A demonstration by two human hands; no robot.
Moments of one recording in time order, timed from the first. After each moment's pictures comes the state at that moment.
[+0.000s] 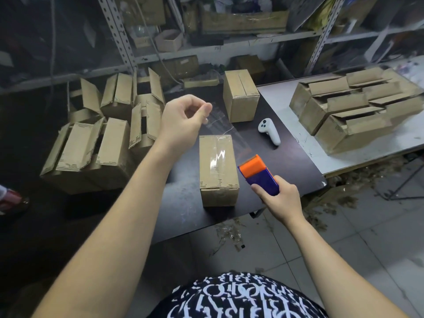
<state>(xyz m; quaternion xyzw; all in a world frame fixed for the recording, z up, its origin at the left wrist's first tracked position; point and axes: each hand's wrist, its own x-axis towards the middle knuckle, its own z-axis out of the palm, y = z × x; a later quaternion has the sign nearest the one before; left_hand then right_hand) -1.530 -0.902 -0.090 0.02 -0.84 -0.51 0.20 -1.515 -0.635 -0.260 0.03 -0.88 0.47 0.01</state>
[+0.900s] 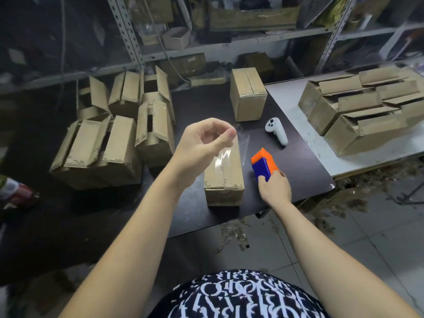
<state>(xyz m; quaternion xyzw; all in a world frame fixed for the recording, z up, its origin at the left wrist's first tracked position) -1.497 -0.879 -0.108 -0.04 -0.74 -0.66 0.07 -1.565 -0.674 -0.278 -0.11 -0.94 0.30 -0.08</state>
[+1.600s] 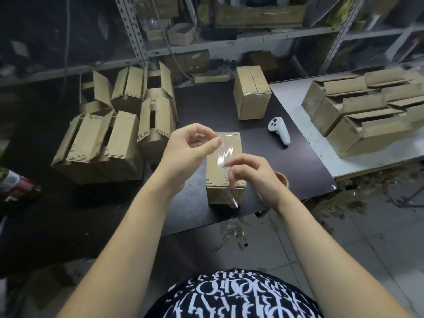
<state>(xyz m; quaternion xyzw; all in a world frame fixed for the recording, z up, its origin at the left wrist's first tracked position) -1.481 -0.897 -0.116 0.08 -0.75 -0.65 0.08 -1.530 -0.707 -0.185 0.17 -0.65 0.70 -0.24</state>
